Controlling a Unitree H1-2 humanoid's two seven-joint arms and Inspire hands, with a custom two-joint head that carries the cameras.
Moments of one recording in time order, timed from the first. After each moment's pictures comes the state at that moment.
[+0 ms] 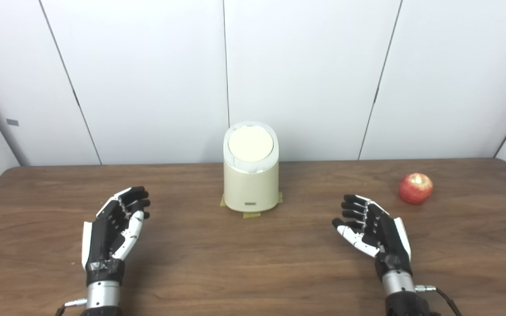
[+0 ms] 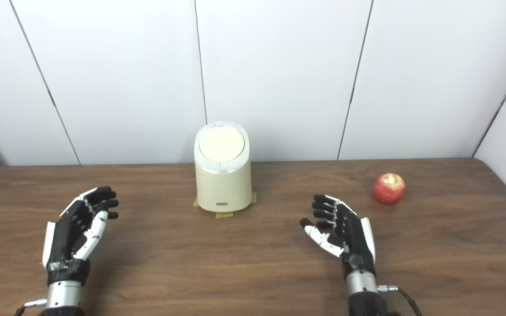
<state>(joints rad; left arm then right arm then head) -0.11 0.09 0.13 0.08 -0.03 -0.26 0.08 -0.12 -0.04 -0.05 0.03 -0.13 0.07 -0.14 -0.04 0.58</state>
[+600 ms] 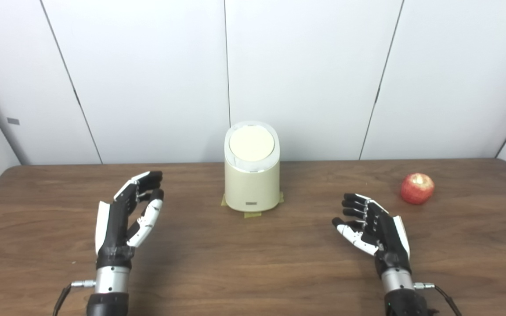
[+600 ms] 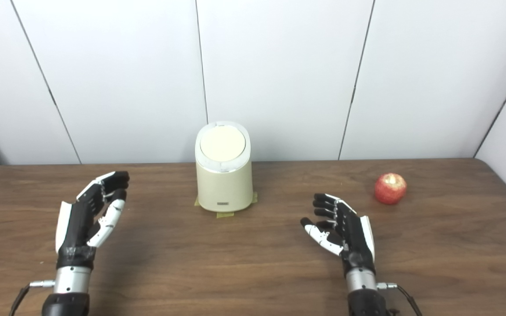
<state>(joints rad) -0.20 0.11 0.08 -0.03 0.22 -0.17 0.11 -0.14 -0.05 -0.04 0.08 -0.14 0.04 -0.15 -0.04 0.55</state>
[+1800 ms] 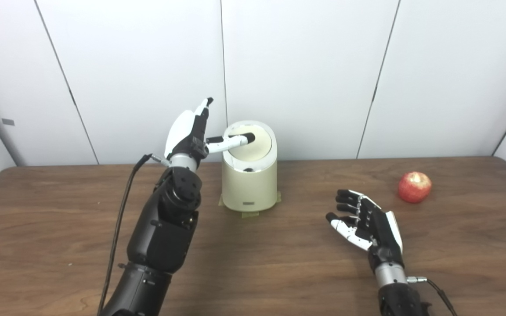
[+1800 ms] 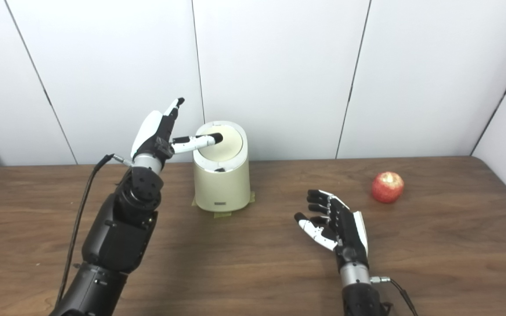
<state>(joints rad) -0.74 0.05 -0.14 0.27 0.60 0.47 -0.04 -0.17 -0.05 -0.04 0.12 -0.13 0.02 -0.14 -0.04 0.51</state>
